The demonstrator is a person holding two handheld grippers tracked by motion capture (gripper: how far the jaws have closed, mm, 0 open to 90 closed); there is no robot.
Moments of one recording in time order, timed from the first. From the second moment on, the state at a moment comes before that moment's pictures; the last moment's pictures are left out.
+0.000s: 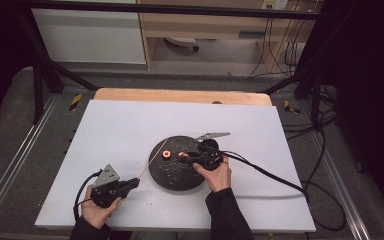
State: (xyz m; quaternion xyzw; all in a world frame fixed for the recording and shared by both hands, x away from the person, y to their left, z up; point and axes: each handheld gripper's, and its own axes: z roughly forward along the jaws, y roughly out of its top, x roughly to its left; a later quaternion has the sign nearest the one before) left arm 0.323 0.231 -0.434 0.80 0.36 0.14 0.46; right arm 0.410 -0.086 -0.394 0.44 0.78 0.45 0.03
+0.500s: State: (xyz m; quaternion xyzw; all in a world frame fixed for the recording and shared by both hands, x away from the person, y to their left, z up) left arm 0.320 0.221 -0.436 0.79 0.37 0.15 0.46; right arm 0.384 -0.092 -0.411 0.45 0.68 0.58 0.05
